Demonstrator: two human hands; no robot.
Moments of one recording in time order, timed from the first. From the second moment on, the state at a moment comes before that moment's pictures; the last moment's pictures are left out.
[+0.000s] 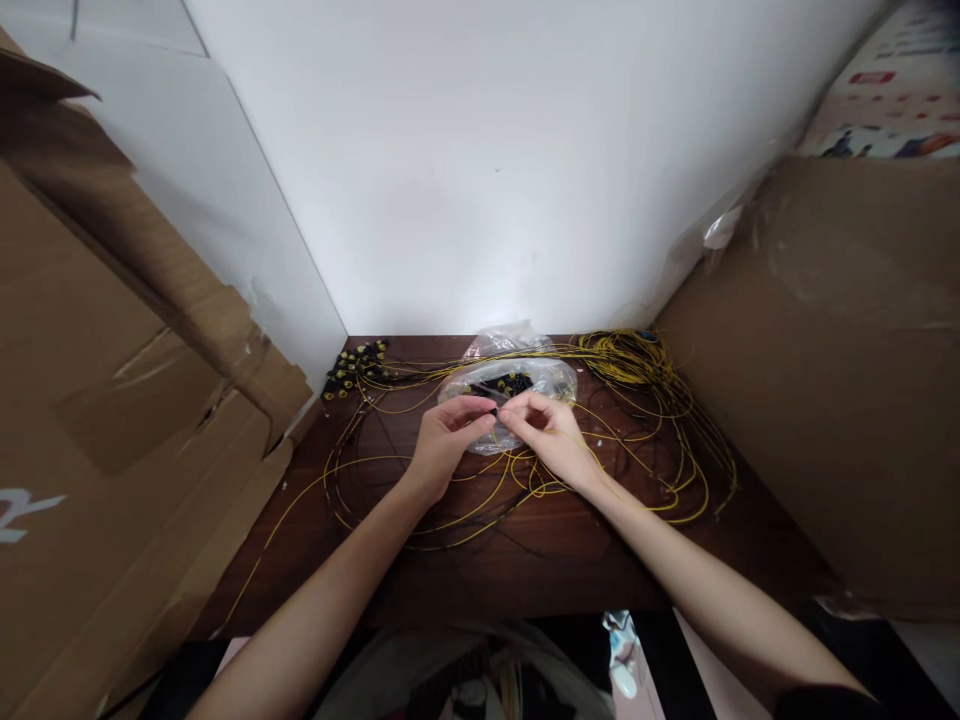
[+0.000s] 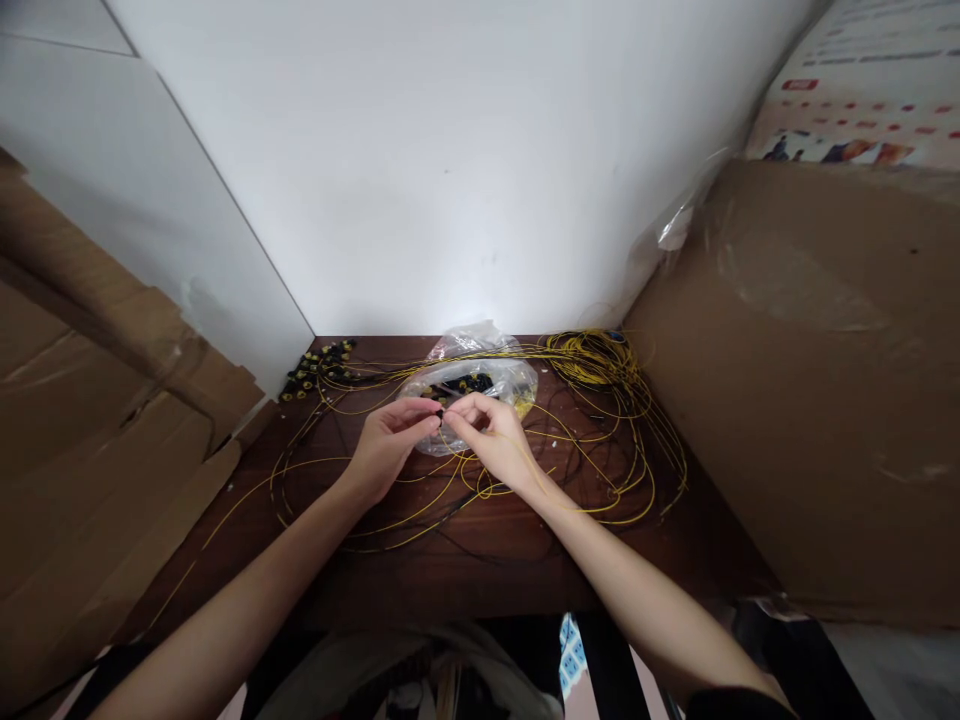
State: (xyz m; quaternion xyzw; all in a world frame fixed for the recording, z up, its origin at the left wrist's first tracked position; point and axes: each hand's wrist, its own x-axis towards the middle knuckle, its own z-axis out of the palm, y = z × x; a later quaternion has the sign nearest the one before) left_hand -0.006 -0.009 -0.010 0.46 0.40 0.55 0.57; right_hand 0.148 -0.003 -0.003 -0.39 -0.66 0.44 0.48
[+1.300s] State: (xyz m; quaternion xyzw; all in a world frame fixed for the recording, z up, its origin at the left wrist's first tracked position) left_hand -0.004 -0.007 -0.009 0.45 0.39 0.55 0.59; right_hand 0.164 0.005 0.004 -0.40 -0.67 0.36 0.52
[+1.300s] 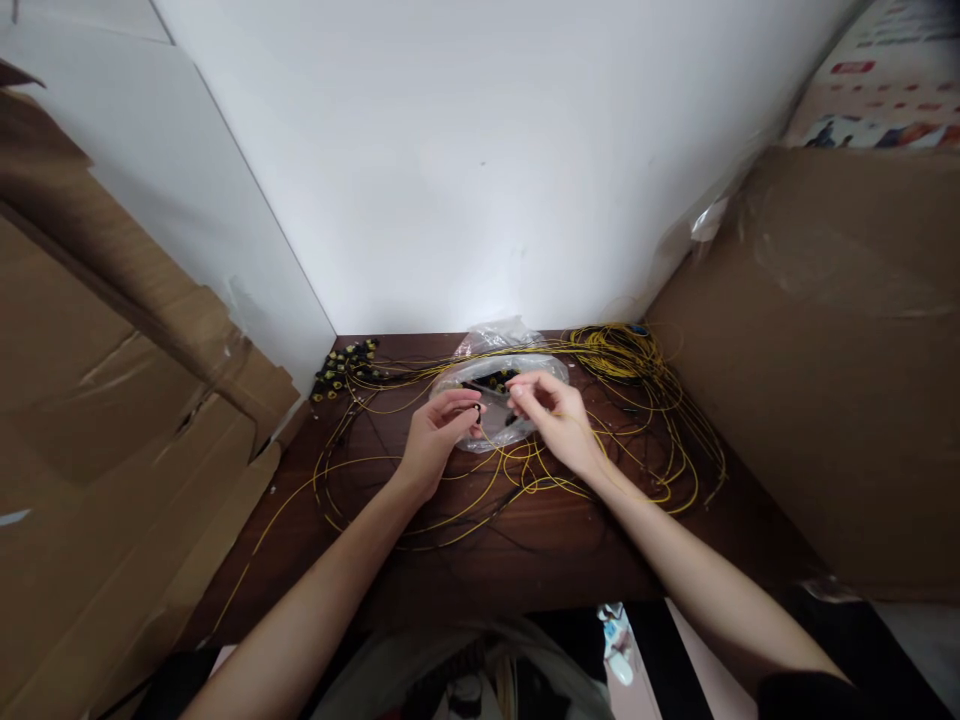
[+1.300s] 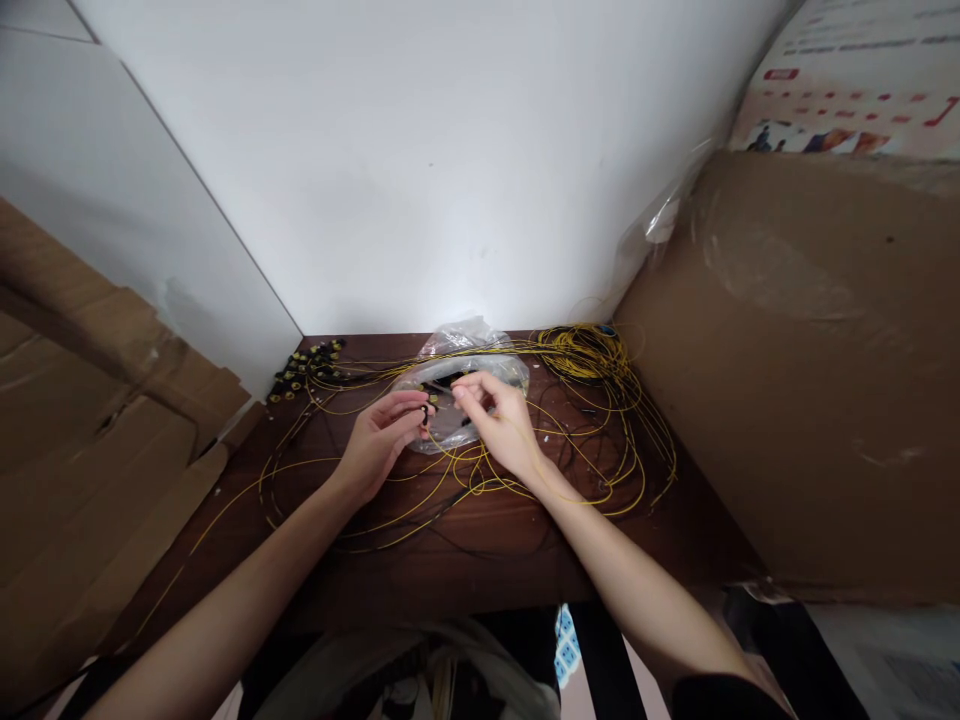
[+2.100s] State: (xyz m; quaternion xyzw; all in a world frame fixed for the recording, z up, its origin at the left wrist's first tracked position) left_hand -0.007 -0.002 -0.011 0.43 0.40 0.60 0.54; right_hand 0.179 0.024 -0.020 -0.43 -0.85 0.13 0.28
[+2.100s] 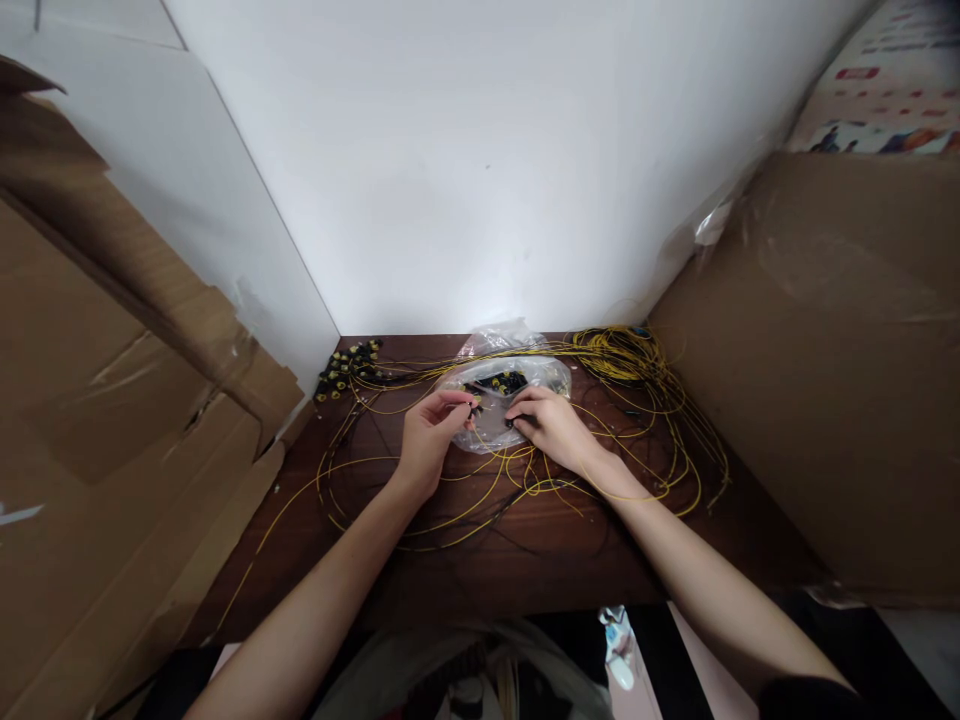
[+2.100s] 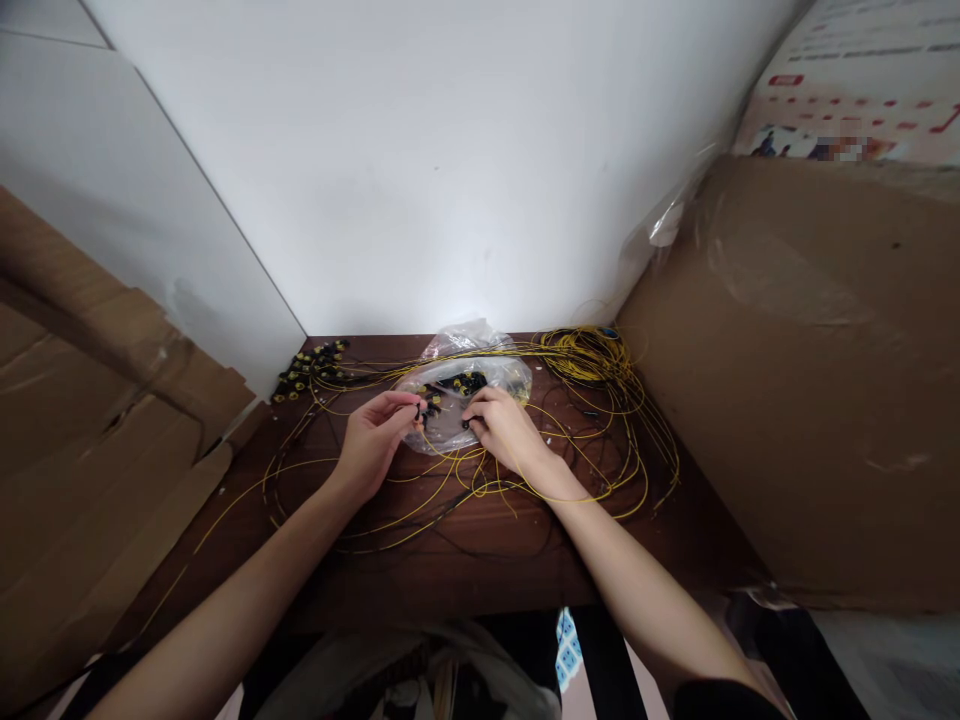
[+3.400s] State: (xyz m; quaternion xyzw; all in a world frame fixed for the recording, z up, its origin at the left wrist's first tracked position) left_hand -0.008 -0.002 -0.007 0.40 0.42 0.63 0.53; right_hand 0.155 0.016 -0.020 -0.37 -0.87 0.08 0.32
